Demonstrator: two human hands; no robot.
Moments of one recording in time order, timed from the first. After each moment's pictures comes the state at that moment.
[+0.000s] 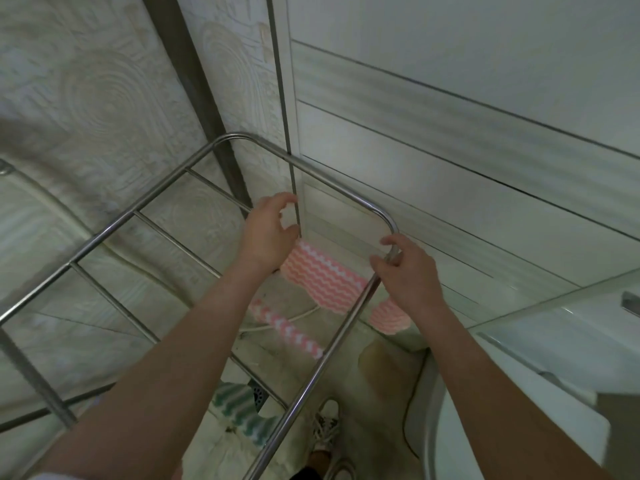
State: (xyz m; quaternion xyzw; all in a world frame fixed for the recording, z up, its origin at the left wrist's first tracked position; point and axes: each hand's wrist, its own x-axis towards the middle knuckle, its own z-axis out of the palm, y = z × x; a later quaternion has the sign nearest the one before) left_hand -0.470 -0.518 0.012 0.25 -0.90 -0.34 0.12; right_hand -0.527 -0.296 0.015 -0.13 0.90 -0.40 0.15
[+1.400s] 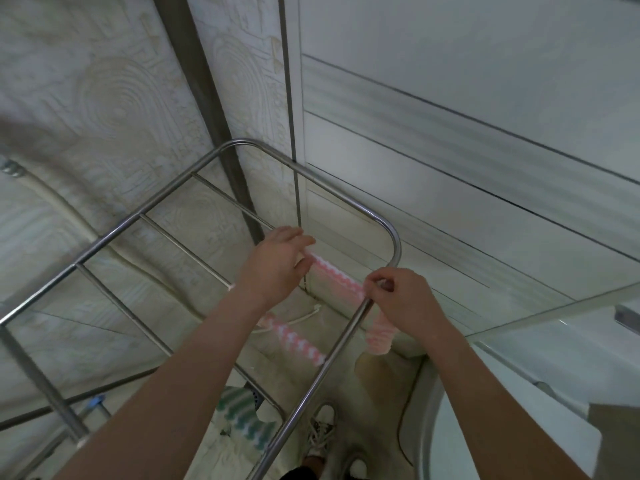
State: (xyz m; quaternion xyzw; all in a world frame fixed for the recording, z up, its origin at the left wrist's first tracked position) left_hand -0.442 -0.505 0.008 0.10 -0.97 -0.19 0.08; right_hand -0.512 -0.291 0.032 -0.21 0.90 -0.31 0.22
